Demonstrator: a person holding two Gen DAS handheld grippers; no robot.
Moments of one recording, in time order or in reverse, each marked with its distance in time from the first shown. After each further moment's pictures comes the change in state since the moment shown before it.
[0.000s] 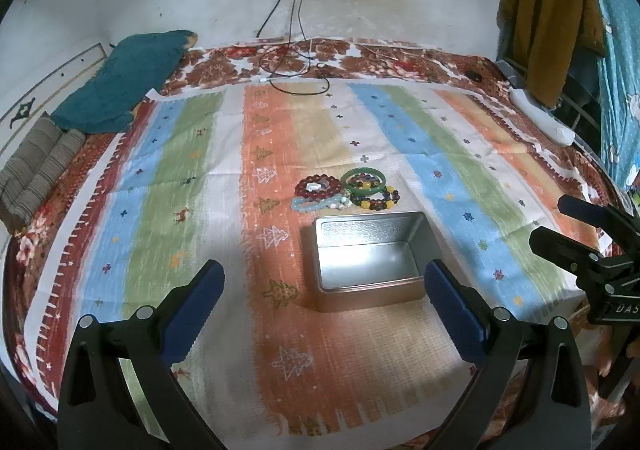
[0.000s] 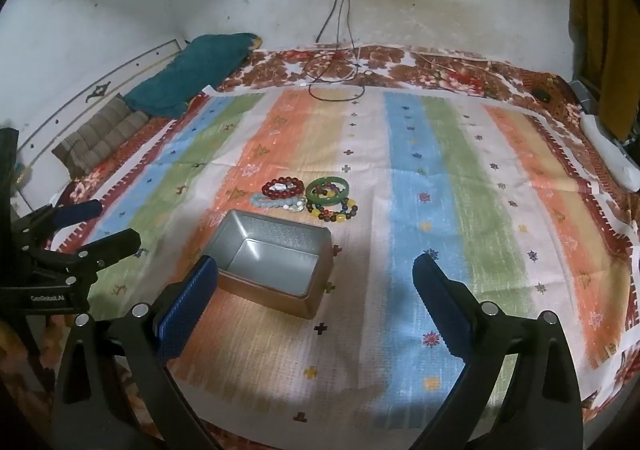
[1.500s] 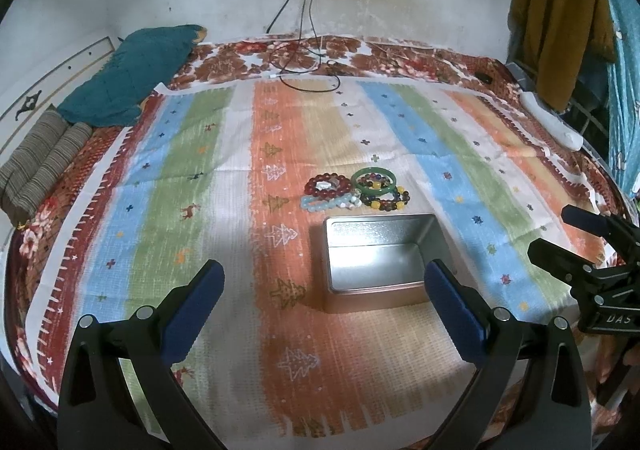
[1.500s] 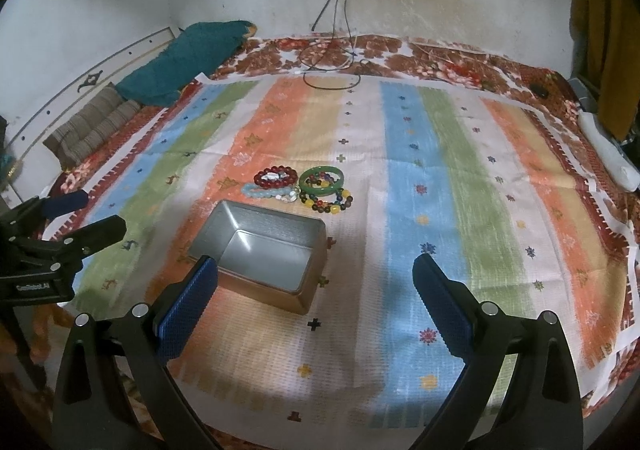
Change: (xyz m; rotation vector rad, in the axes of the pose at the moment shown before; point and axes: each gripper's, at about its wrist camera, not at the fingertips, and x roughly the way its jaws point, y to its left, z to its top) left arm 0.005 0.004 0.001 -0.020 0.011 0.031; right arm 0.011 0.004 0.003 -0.008 0.047 -0.027
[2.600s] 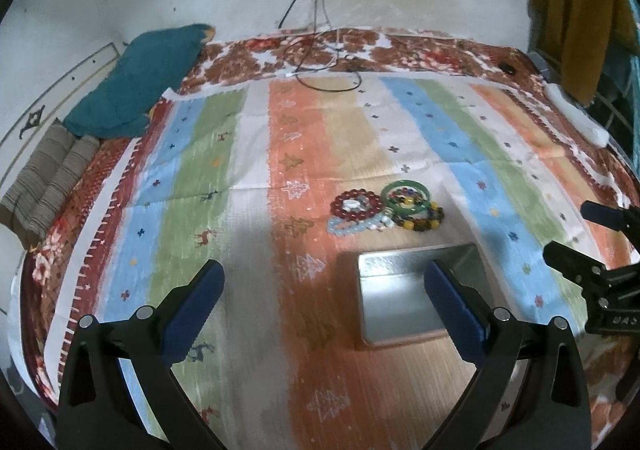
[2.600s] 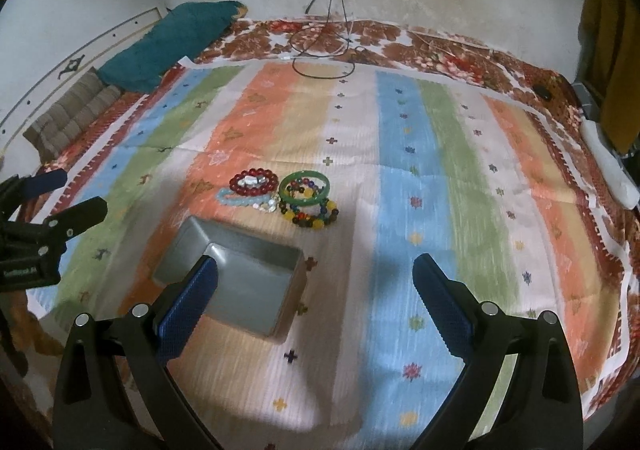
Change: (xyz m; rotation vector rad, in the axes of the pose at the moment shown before) left arm 0.046 0.012 0.047 0.023 0.048 0.086; right arm 0.047 -0.007 0.043 -0.034 0.077 -0.046
